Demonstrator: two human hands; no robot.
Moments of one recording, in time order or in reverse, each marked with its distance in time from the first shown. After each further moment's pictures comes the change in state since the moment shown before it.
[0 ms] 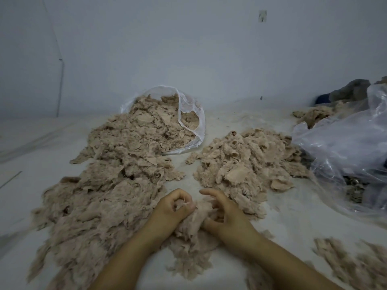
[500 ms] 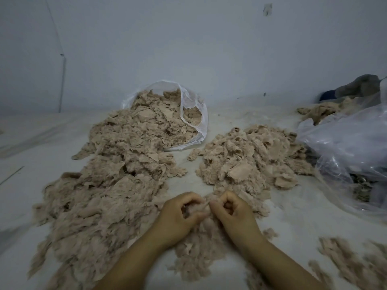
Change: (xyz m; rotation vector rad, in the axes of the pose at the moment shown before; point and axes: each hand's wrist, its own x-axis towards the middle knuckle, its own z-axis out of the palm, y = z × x) left_hand -0.003 -0.003 0.010 0.187 -0.023 0.110; right_hand -0.001 0.008 0.007 0.211 0.264 -0.023
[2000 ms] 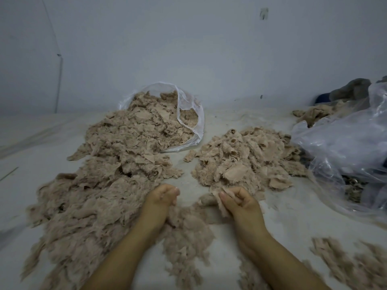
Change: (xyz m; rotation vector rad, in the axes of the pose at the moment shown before) left_hand 0.007 0.009 -0.010 -0.269 0.316 -0.233; right_hand 0.006 -0.001 -0.014 0.463 0.125 0.183
